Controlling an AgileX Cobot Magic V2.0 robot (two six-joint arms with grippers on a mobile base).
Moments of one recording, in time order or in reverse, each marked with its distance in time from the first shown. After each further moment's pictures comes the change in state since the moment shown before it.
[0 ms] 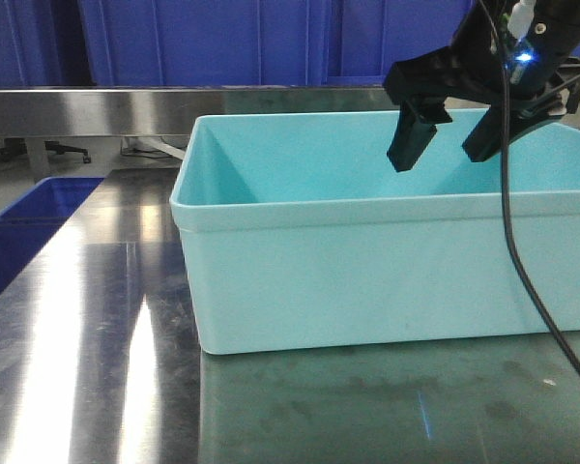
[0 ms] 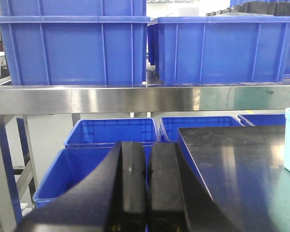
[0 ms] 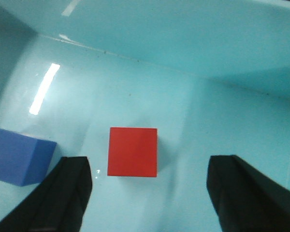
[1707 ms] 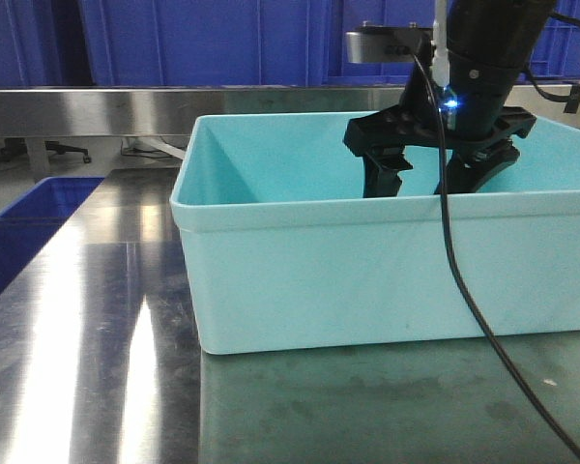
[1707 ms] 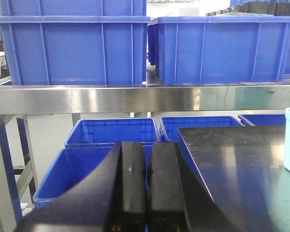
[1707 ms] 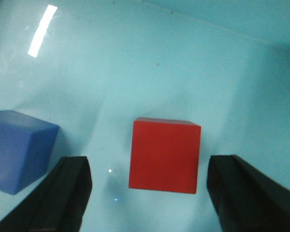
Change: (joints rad) left arm 0.000 0.000 0.000 0.000 0.000 0.000; right arm 0.035 0.199 -0.186 0.000 0.213 -0.002
